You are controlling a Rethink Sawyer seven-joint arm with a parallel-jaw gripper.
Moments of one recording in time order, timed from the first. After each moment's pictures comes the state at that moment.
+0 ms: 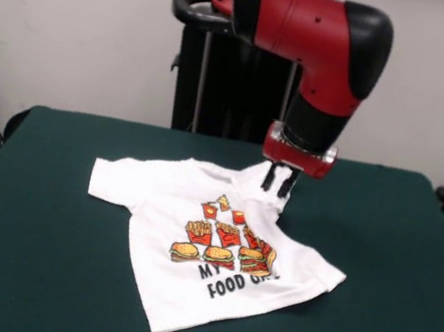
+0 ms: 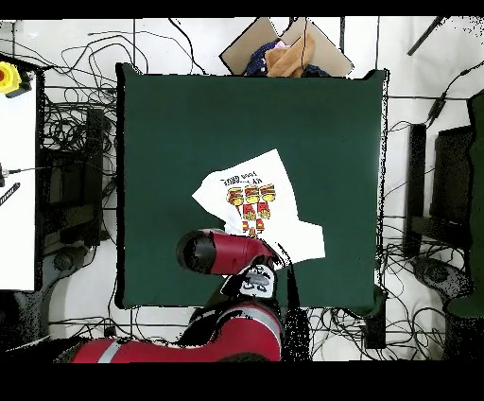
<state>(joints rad) 0.02 -0.47 -0.18 1.91 0.01 0.24 1.81</state>
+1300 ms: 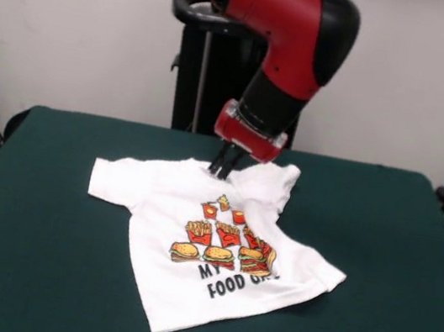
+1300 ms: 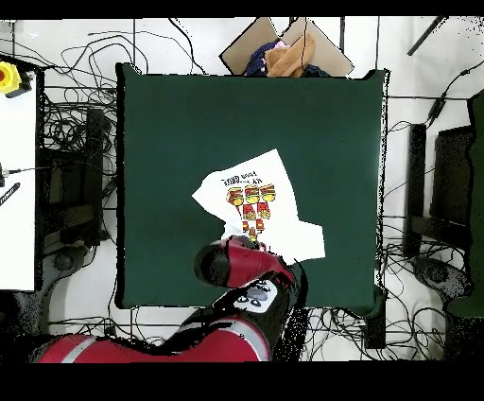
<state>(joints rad) 0.09 -0.40 -0.39 1.91 0.01 0.08 1.81</state>
